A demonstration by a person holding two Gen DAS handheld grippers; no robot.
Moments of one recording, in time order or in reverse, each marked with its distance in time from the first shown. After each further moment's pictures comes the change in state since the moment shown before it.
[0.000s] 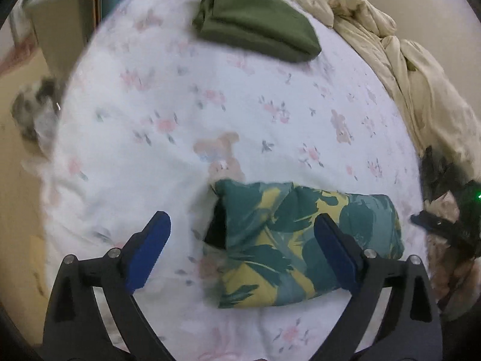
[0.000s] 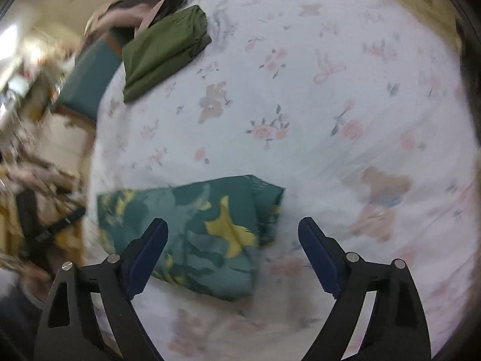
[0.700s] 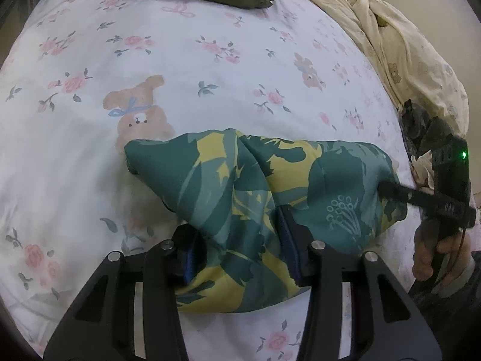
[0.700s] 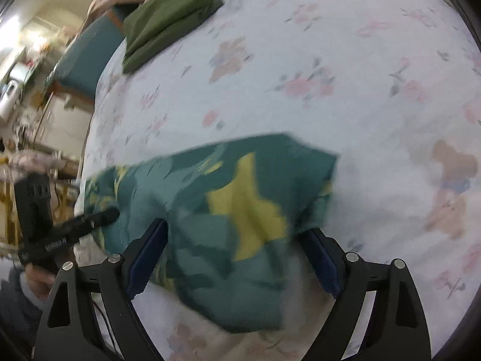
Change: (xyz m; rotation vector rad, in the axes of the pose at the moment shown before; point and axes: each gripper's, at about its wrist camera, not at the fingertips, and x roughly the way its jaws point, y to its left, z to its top) left arm 0.051 -0.034 -0.016 0.153 0.122 -0.111; right arm 0.065 0.021 -0.007 -0.029 0.063 0.020
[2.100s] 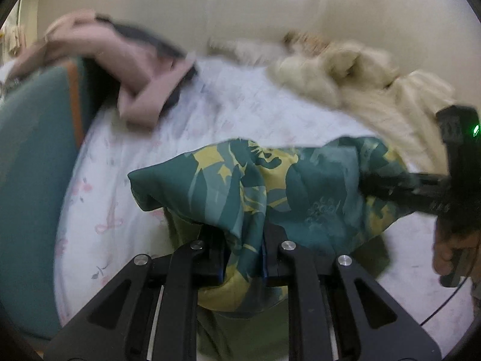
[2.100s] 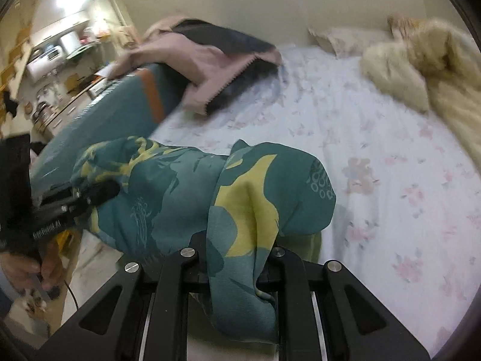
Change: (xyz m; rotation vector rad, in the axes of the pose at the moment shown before) left arm -0.021 0.076 0.406 0.223 -0.407 0.249; right arm 0.095 0.166 0.412 -0.442 -0.287 0.020
